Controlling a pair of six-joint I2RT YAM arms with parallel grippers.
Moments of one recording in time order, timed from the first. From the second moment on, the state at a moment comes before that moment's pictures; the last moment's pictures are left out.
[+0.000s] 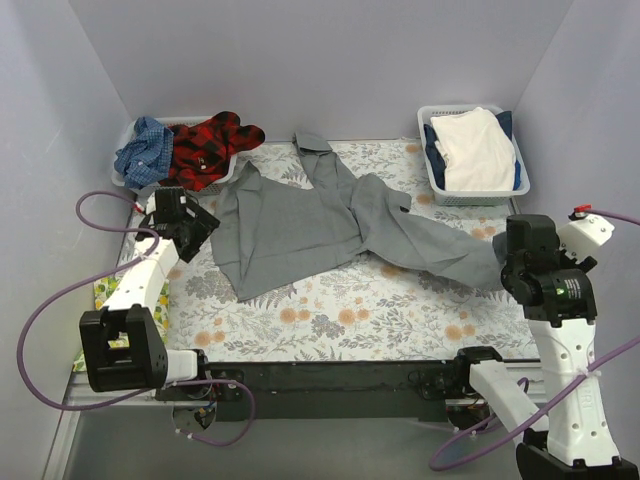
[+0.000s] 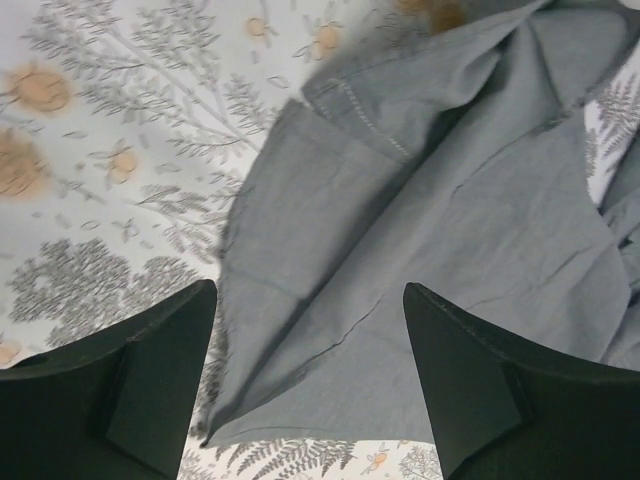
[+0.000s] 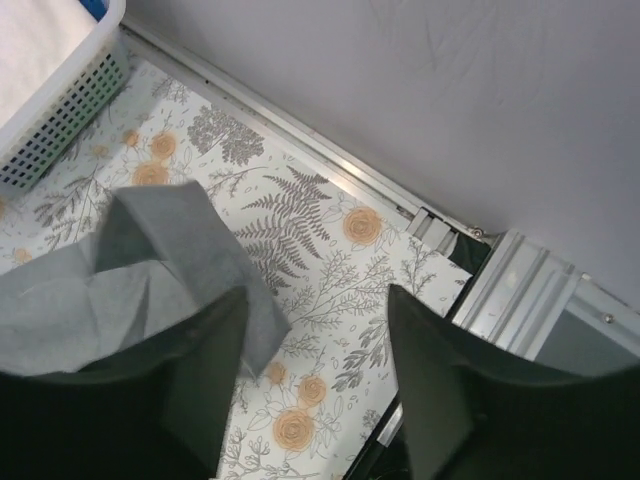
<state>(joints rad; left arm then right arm) 0.06 1.29 0.90 -0.50 -0.10 -0.84 0.12 0.76 1.14 -1.20 0.84 0.69</state>
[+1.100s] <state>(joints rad) -0.20 1.83 1.35 -0.37 0.19 -0.61 0.24 1.63 1.11 -0.69 -0.13 0.21</state>
